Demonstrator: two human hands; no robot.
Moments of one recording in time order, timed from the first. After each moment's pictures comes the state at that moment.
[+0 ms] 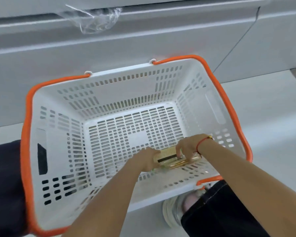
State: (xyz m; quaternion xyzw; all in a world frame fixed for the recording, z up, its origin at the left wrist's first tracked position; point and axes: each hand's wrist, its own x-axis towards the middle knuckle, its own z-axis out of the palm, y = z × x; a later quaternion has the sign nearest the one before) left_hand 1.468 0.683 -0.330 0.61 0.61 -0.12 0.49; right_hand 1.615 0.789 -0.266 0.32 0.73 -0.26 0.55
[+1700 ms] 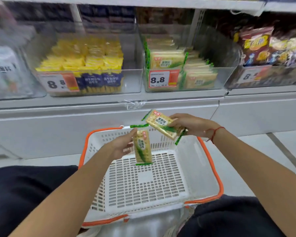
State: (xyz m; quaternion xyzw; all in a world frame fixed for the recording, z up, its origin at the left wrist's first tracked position) left_hand 1.366 0.695 -0.081 0.16 0.66 0.39 0.62; right_hand 1.568 0.819 -0.013 0.48 0.65 -0.59 0.00
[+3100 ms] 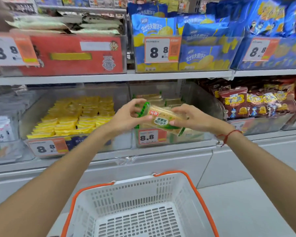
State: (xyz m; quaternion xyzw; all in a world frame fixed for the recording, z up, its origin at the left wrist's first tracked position) left_hand 1.344 0.828 0.117 0.60 0.63 0.41 0.28; right_hand 1.570 0.921 0.134 0.34 0.90 -0.24 -0.15
